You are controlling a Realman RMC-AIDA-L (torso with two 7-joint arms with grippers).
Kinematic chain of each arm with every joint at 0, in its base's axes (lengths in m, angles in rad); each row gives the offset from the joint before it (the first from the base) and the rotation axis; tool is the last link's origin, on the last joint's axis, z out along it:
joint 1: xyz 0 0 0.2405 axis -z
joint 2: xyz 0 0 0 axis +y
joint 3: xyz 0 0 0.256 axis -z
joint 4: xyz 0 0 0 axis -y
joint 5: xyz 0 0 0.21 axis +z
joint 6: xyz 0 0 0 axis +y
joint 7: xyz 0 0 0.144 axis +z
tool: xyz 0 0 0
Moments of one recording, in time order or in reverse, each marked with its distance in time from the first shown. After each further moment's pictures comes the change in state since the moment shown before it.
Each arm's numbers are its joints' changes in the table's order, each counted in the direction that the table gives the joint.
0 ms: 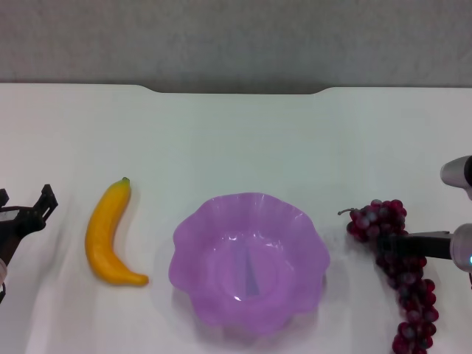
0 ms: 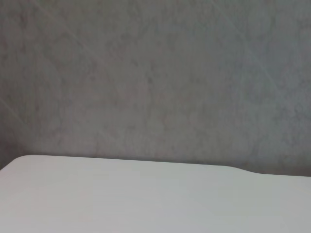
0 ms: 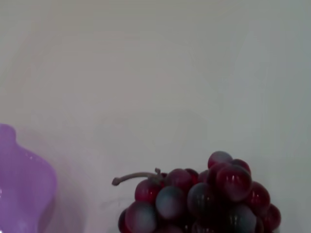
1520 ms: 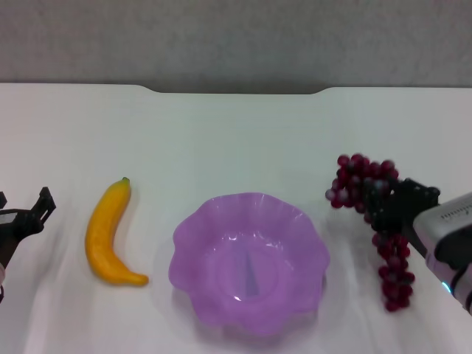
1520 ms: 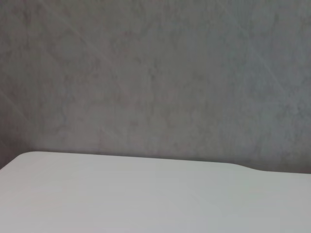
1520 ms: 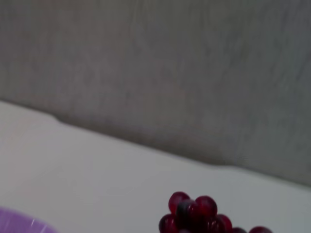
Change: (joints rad) left arm -0.007 0.000 0.001 0.000 0.000 -0.002 -0.002; right arm 0.200 -0.001 0.577 -0.075 -0.063 -0.975 -0.001
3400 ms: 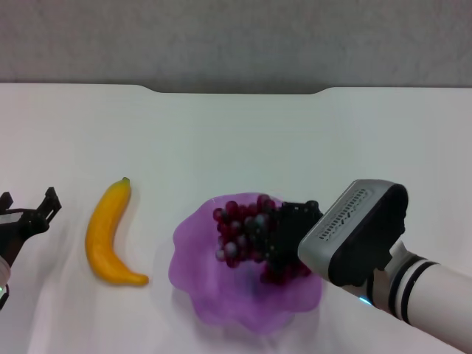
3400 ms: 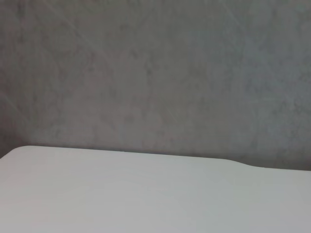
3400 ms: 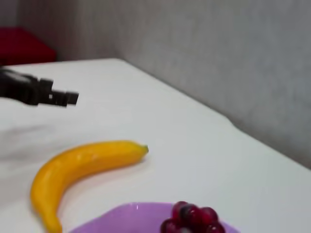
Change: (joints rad) left arm 0.010 -0.002 -0.001 0.004 -0.001 -0.024 -0.006; right arm -0.045 0.000 0.059 -0.347 -0.223 0.524 0.012
